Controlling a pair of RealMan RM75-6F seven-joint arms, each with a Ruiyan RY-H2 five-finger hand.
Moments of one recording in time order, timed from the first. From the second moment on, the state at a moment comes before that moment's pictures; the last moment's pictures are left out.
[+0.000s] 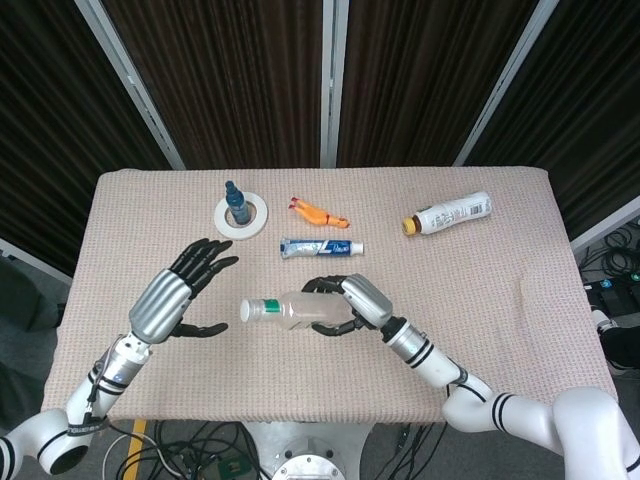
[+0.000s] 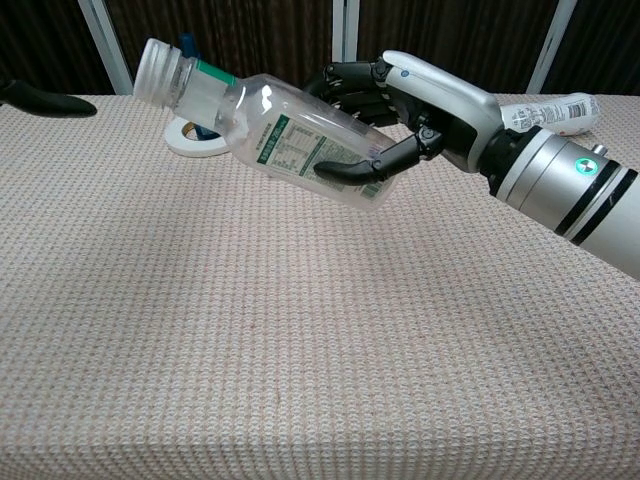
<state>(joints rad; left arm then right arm) -0.48 -1.29 -0.15 -1.66 1.75 1.34 -0.22 0.78 -1.74 0.12 -1.15 -1.69 1.18 0.79</state>
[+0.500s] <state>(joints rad) -0.51 -1.31 -0.14 -1.69 1.74 1.36 -0.20 0.80 -1.74 0.10 -1.17 -1.68 1.20 0.79</state>
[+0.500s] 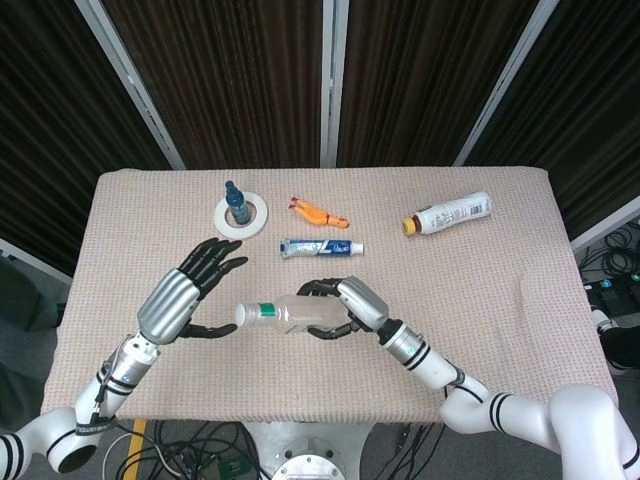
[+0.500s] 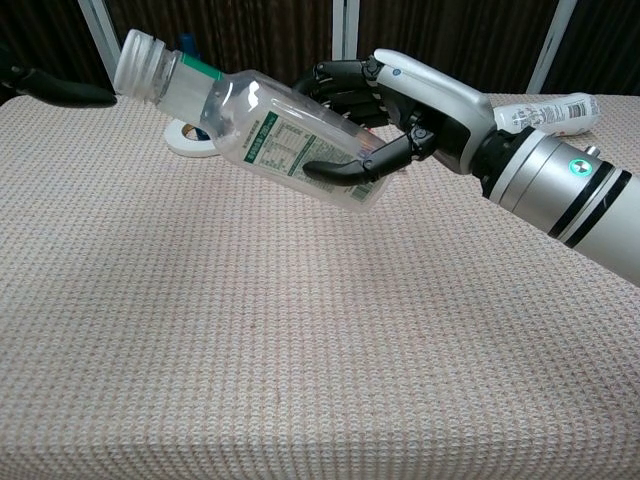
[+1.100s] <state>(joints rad) -0.53 -1.31 -0.12 -1.70 1.76 1.41 -0.25 0.82 -1.76 0.09 -1.17 -1.66 1.19 0.78</state>
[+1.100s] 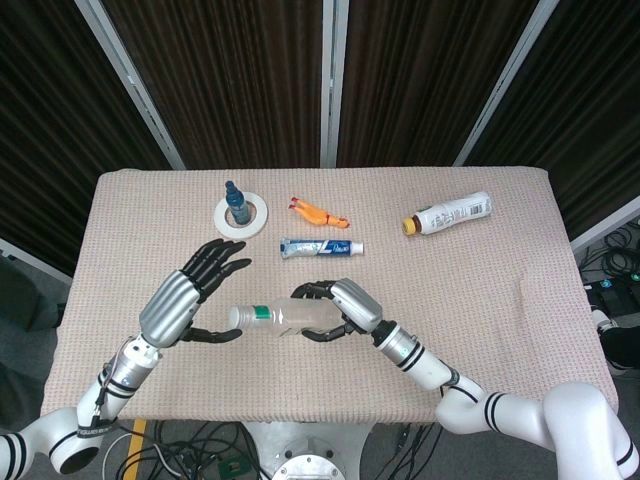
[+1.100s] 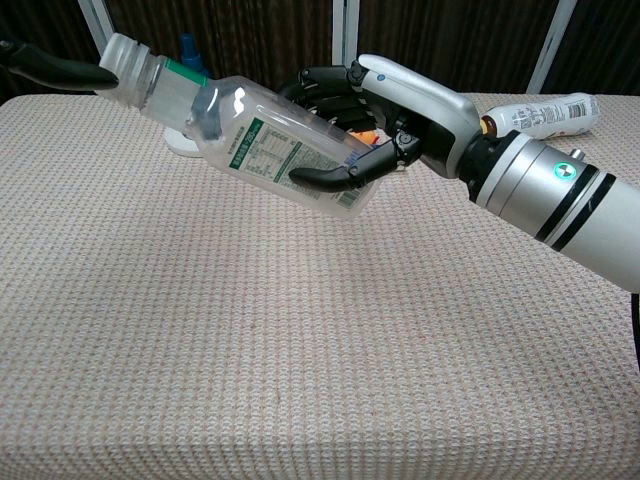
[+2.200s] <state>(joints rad) -0.53 -1.31 -0.11 -1.71 1.77 1.45 -0.25 0.83 -1.74 0.09 -1.19 -1.66 1.21 0.80</state>
